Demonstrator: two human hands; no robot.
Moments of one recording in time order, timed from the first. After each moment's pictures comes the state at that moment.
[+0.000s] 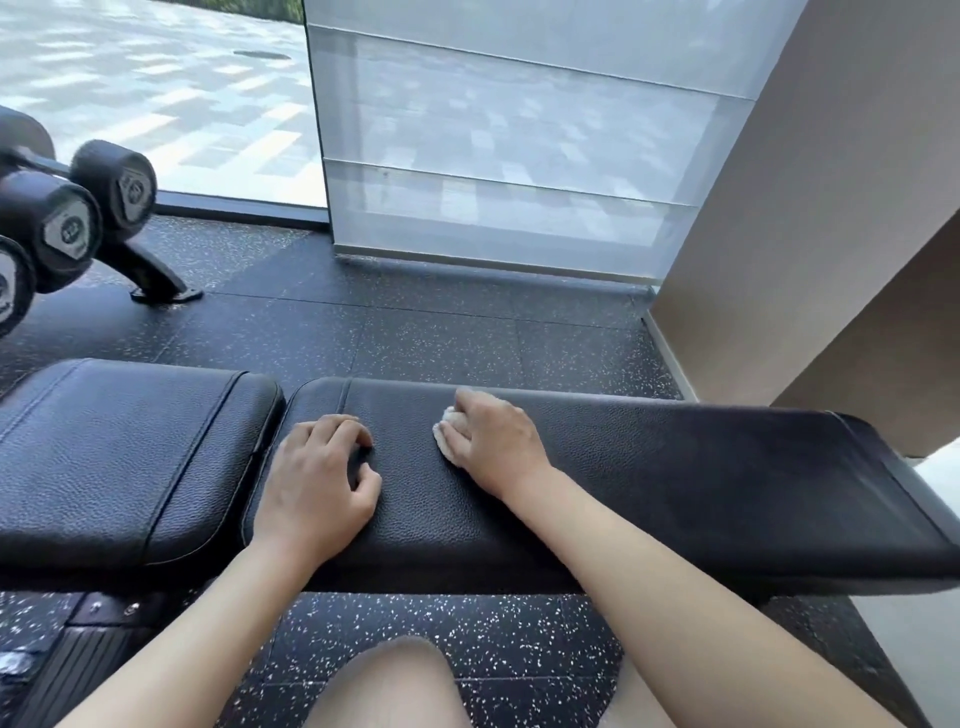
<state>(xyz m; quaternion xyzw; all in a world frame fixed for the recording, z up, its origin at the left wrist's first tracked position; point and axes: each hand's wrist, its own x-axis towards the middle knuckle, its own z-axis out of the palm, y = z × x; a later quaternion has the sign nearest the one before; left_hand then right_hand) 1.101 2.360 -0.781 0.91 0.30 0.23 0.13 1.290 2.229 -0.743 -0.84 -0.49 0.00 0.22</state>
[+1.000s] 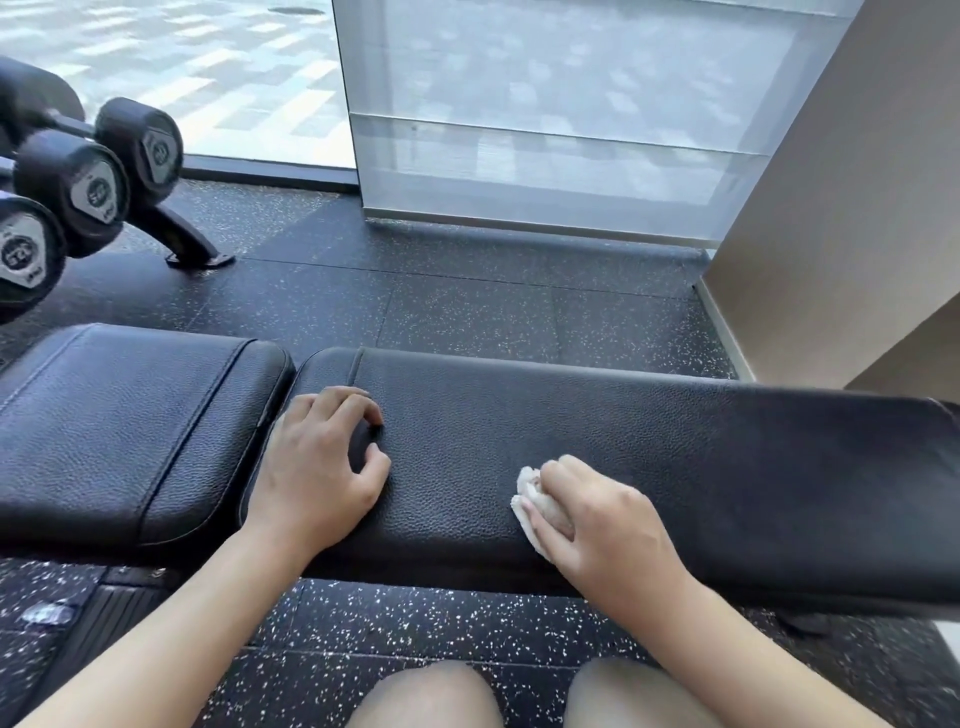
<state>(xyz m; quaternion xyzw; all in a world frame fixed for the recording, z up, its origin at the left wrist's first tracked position) 1.101 2.360 -0.782 0.91 0.31 0.23 0.14 1.272 2.116 -0.756 -0.78 -0.56 -0.05 0.27</state>
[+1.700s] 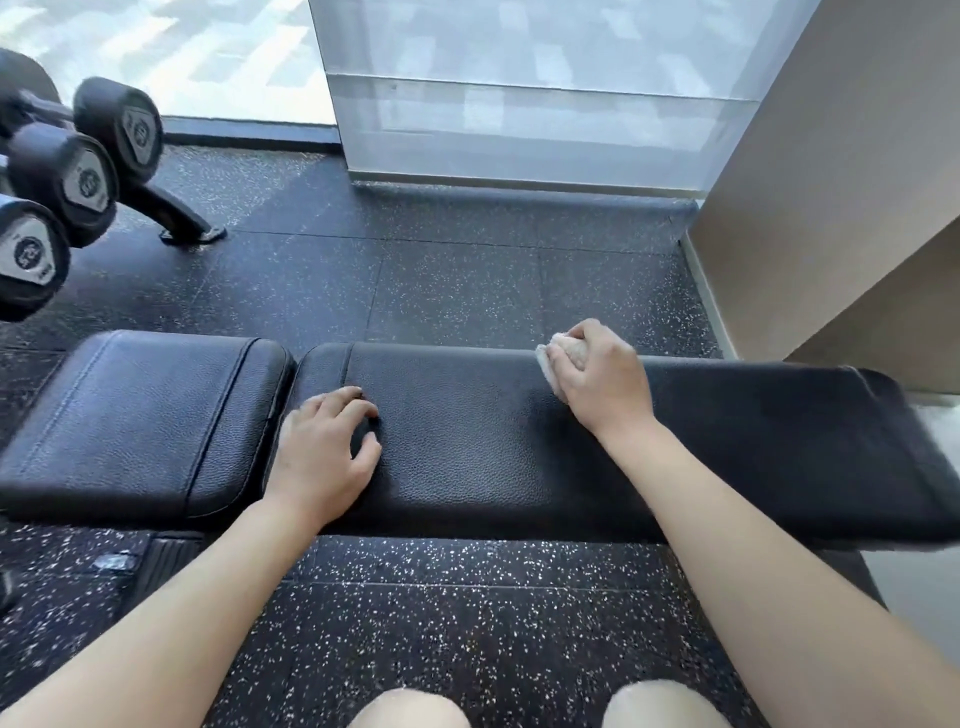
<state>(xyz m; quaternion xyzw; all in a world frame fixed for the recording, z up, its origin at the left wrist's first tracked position) 1.099 2.341 -0.738 0.92 0.35 0.10 0.17 1.373 2.155 -0.688 -0.89 -0.34 0.02 0.32</state>
